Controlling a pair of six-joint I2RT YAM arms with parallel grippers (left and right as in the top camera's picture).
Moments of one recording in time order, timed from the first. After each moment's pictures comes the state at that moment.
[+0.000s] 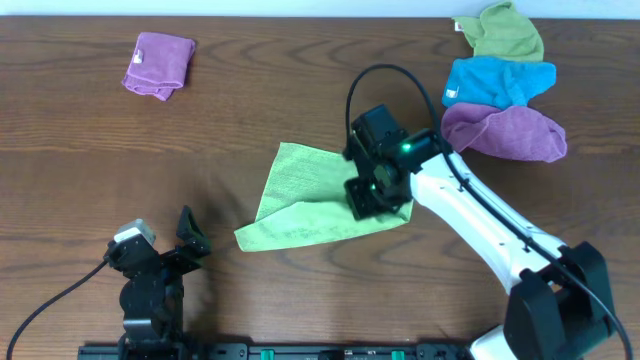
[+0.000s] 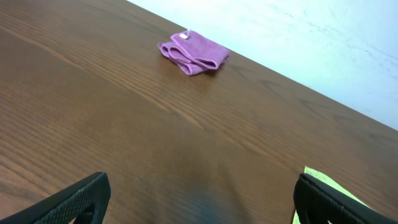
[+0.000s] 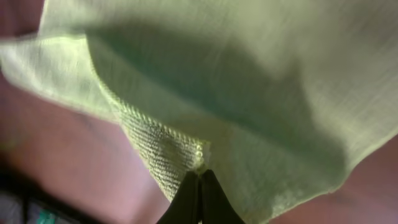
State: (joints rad) left arm 0.00 0.01 0.12 -0.39 -0.17 -0.41; right arm 0.55 1.69 1.26 -1.05 -0.26 0.24
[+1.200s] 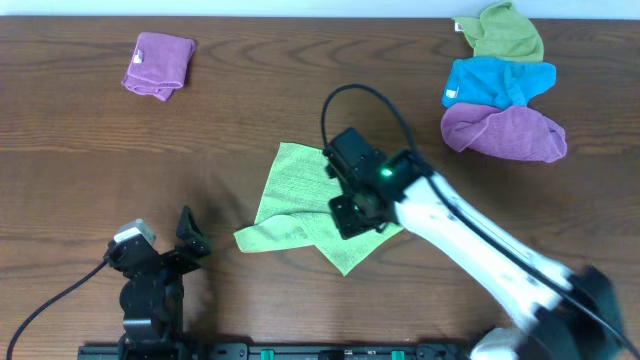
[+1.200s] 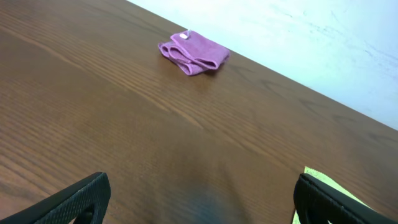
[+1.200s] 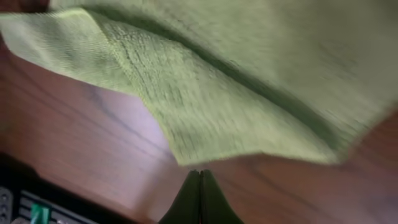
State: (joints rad) left arm 0.00 0.01 0.12 -0.39 -0.17 -0.41; right arm 0.70 1.56 1.26 -1.07 -0.08 0.35
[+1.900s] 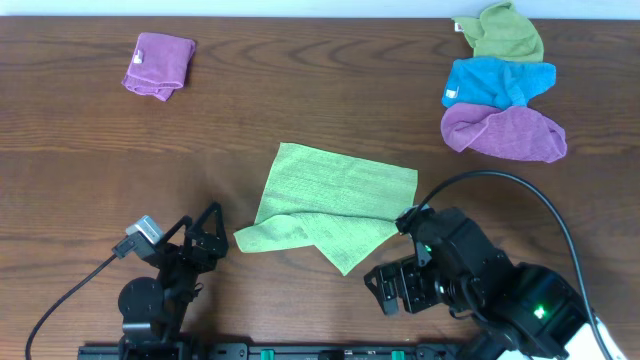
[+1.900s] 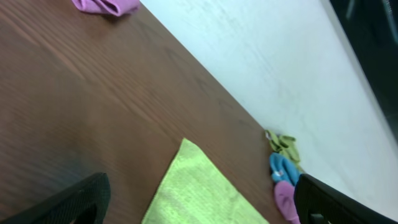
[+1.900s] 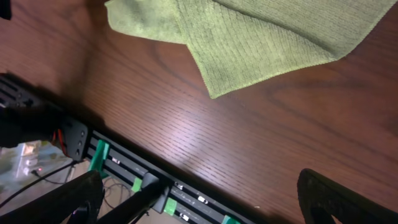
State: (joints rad) left arm 0.00 0.01 0.10 -0.28 0.21 -0.84; right arm 0.75 0.88 0.96 -1.14 -0.16 0.50
